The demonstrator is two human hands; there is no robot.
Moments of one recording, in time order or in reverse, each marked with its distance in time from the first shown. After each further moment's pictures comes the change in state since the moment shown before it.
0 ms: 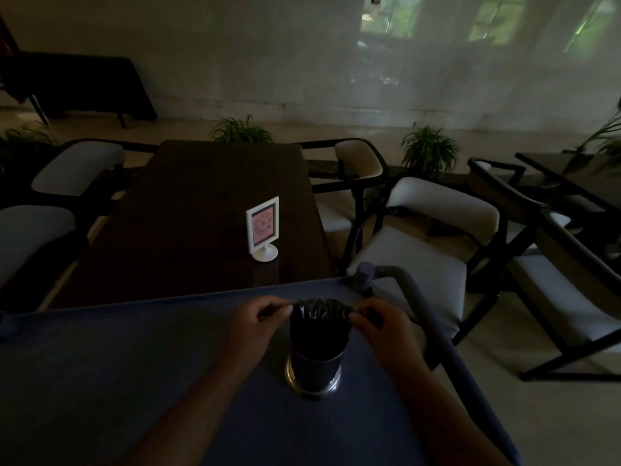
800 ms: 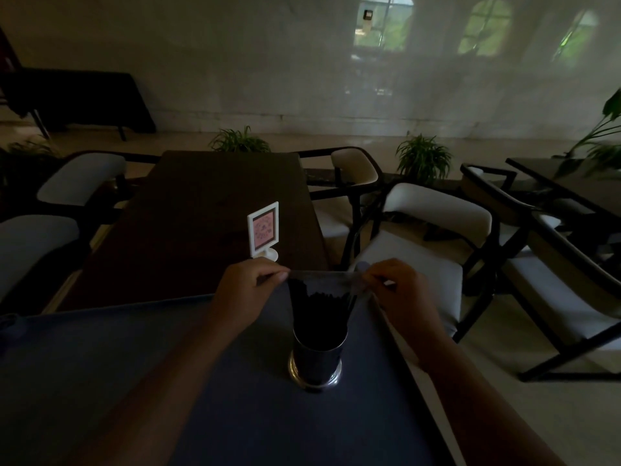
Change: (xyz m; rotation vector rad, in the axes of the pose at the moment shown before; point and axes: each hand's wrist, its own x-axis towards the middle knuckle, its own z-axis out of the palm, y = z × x) left_hand 0.005 0.068 -0.037 0.387 -0.039 0.375; right_hand 0.009 -0.055 -0.045 -0.250 0.138 -0.334
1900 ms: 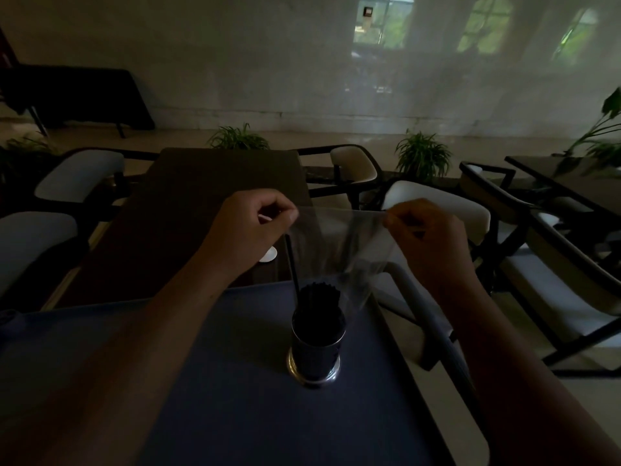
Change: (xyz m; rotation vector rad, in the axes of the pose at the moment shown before) left_hand 0.043 0.068 -0.044 -0.050 0.081 0.137; right_hand 0.040 -0.054 -0.060 -0.027 0.122 -0.058
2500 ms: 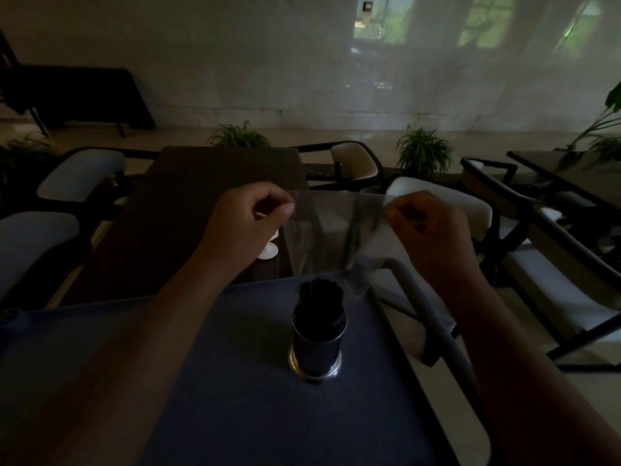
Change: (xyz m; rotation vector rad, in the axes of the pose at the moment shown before) left_hand -0.006 0.008 -0.002 -0.050 0.046 -0.031; right_hand -0.001 -0.015 -0.007 -0.007 0.006 0.025
